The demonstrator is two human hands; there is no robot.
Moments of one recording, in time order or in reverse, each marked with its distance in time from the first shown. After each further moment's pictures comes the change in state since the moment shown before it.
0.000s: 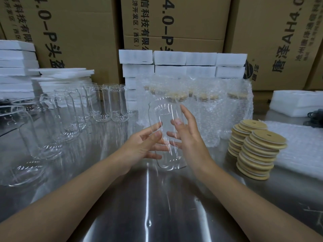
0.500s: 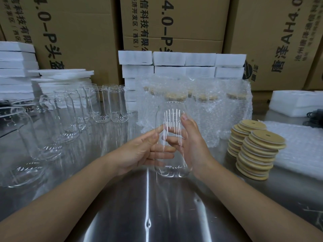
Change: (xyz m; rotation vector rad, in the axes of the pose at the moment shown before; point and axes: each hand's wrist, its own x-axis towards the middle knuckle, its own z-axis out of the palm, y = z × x) left_hand -0.003 0.001 -0.007 -0.103 -0.246 -0.208; right_hand 0.014 0.013 -0.005 0.328 0.050 0.205
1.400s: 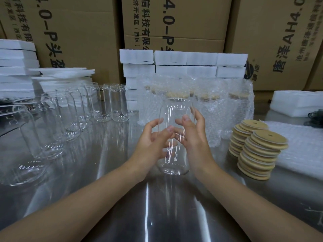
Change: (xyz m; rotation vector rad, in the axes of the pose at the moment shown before) left_hand 0.004 0.002 0.046 -0.022 0.436 0.294; right_hand -0.013 -0.004 0.008 -0.141 0.065 -0.231
